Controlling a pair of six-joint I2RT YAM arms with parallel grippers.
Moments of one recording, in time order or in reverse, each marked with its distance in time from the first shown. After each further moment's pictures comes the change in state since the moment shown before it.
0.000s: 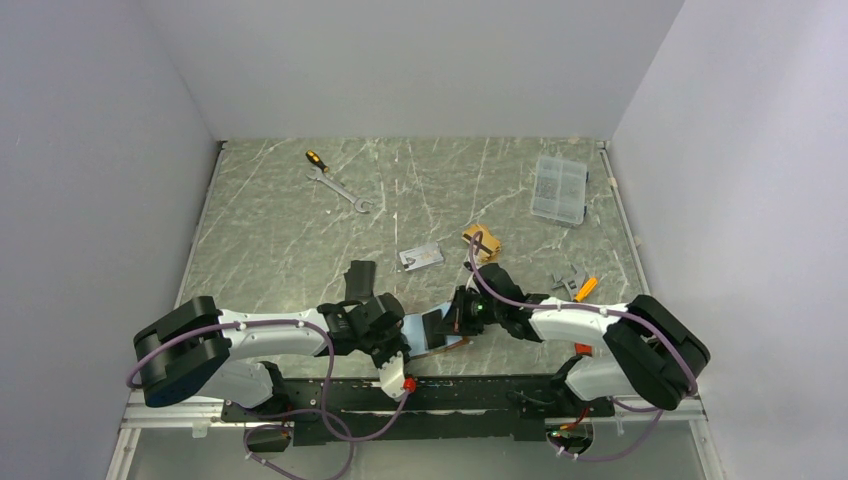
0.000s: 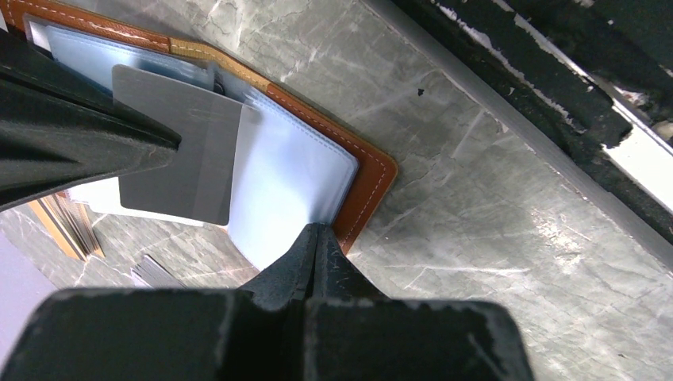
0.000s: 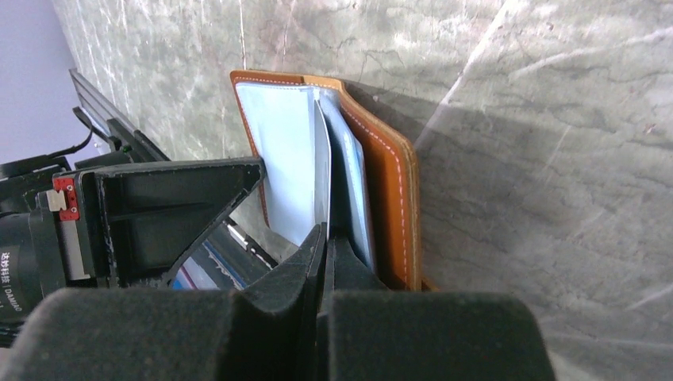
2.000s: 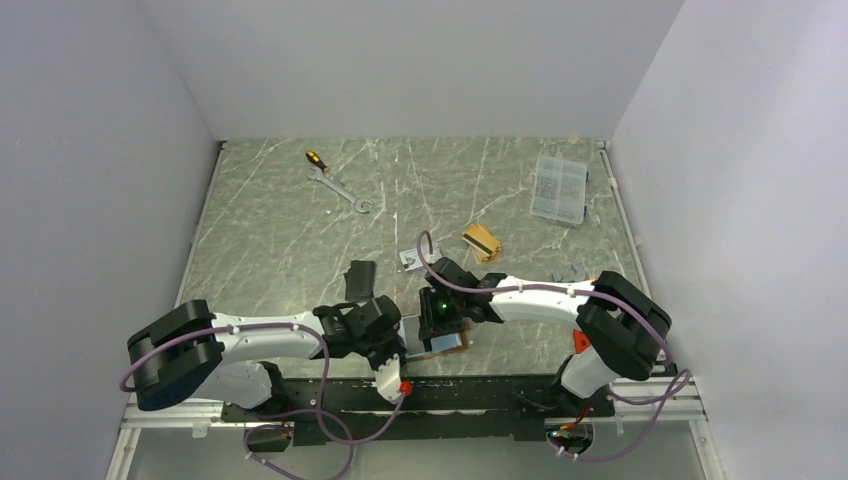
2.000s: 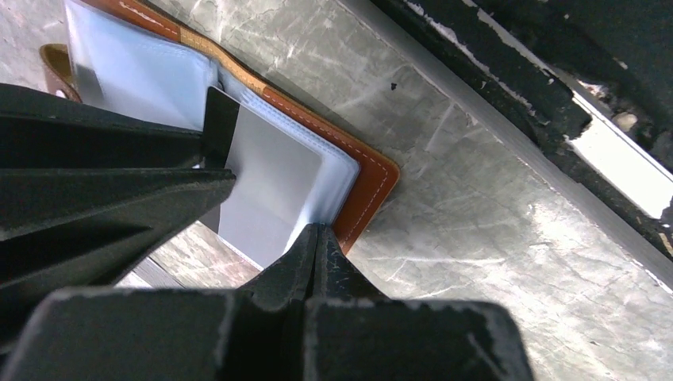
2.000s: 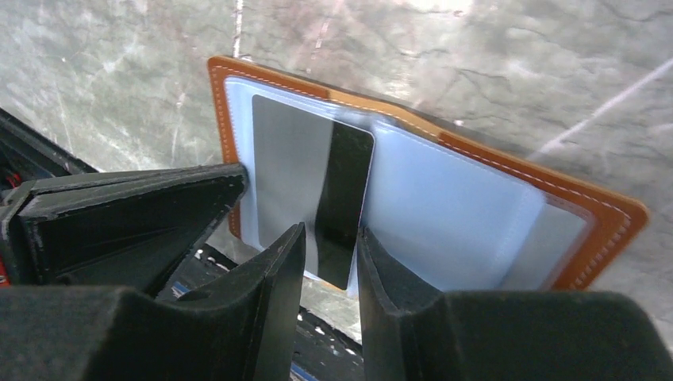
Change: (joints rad) left arm -0.007 -0.033 -0.023 -0.015 -0.009 0.001; right arm 0.192 0.192 0.353 -0.409 0.187 -0.145
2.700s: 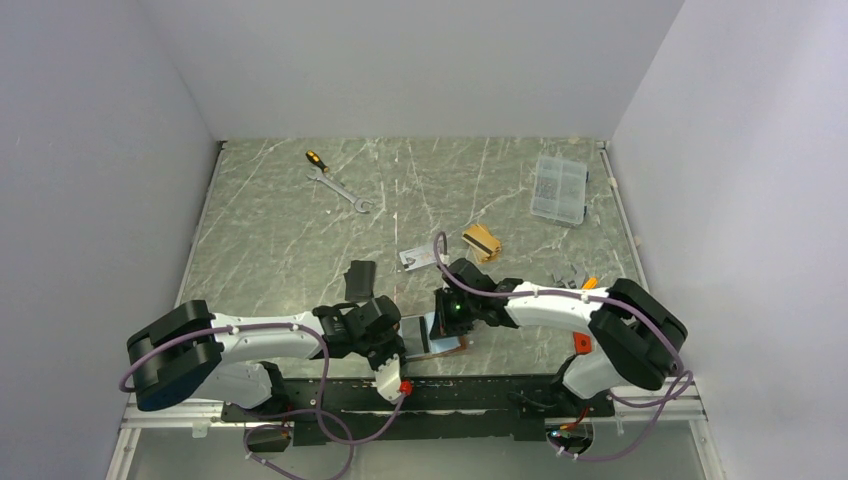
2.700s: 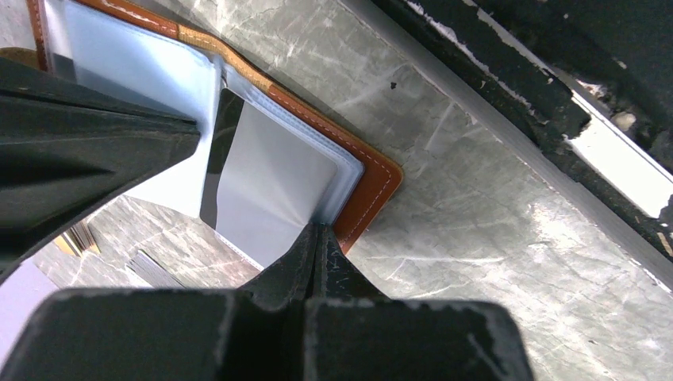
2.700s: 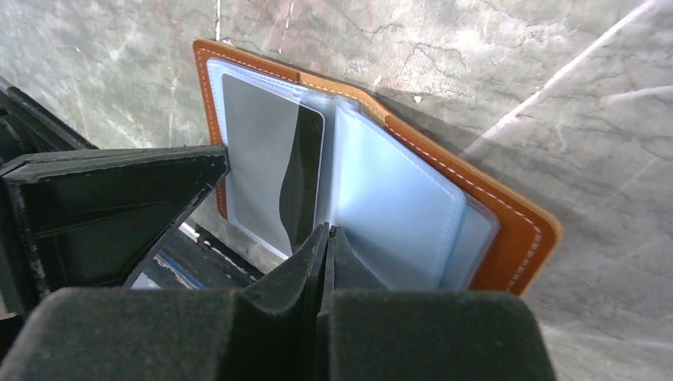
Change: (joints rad) left arm 0.000 -0.006 -0.003 0.000 -0.002 -0.003; right arm -0.064 -0.091 -0.118 0.089 -0.073 -0.010
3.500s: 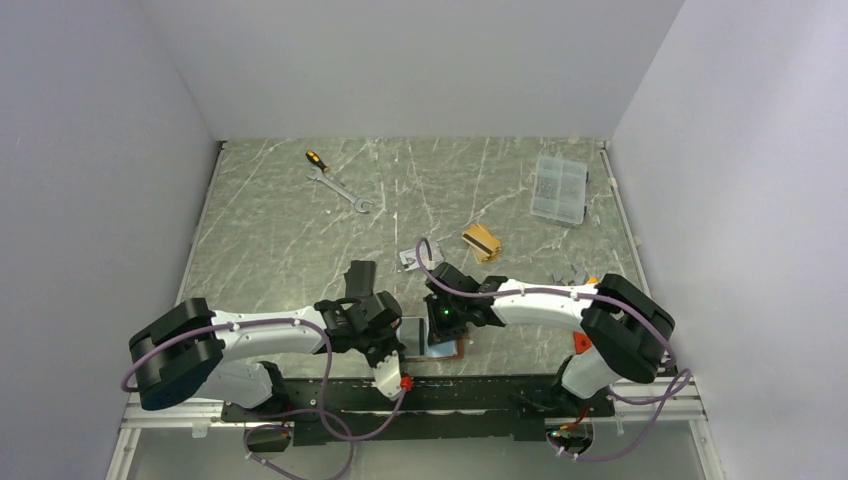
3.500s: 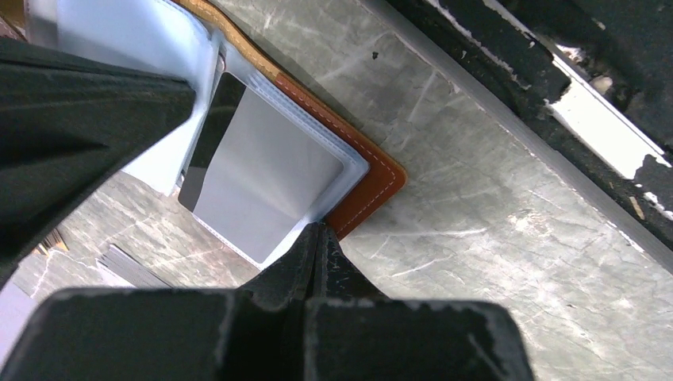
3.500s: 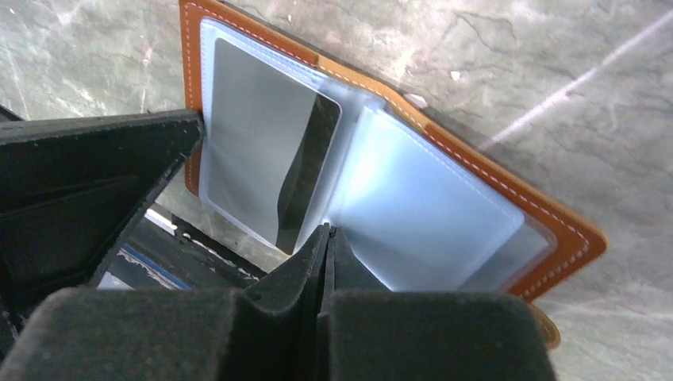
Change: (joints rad) left arm 0.025 0.014 0.050 -0.104 -0.005 0.003; right arm 0.092 0.084 0.111 -0.127 0.076 -0.022
